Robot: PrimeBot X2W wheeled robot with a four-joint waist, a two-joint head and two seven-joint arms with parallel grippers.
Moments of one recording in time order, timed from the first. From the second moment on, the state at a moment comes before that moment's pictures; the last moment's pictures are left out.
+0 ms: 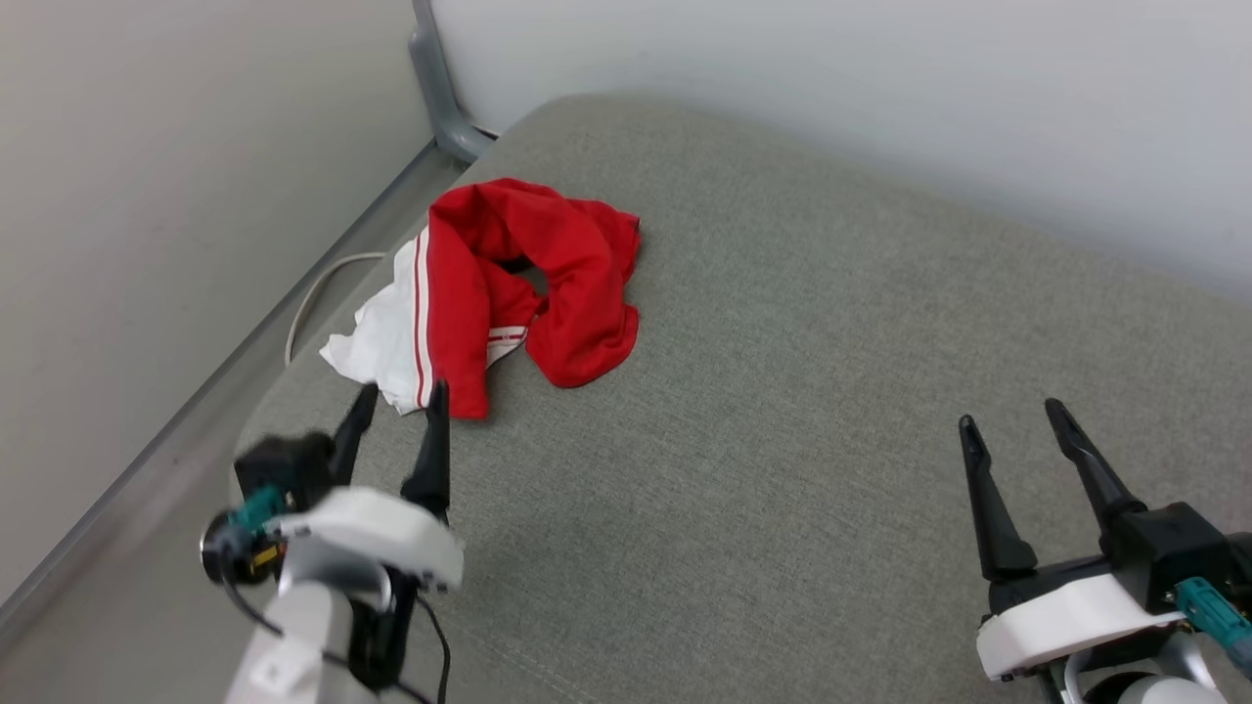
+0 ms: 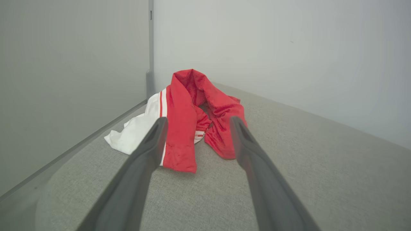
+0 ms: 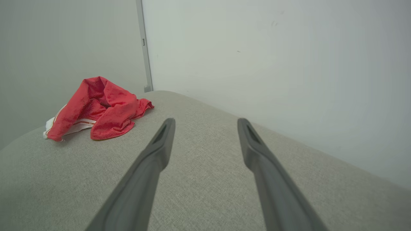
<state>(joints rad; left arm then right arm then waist) -0.25 0.06 -0.03 0.37 -0.26 -0.12 -0.22 -0.01 -0.05 -0.01 -0.08 -0.01 0.13 -0.10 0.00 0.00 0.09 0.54</state>
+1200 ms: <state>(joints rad) -0.95 0.36 -0.22 1.06 -0.76 -0.13 0.56 -0.13 -0.12 0.00 -0.25 -0.04 0.13 0.00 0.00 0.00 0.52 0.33</state>
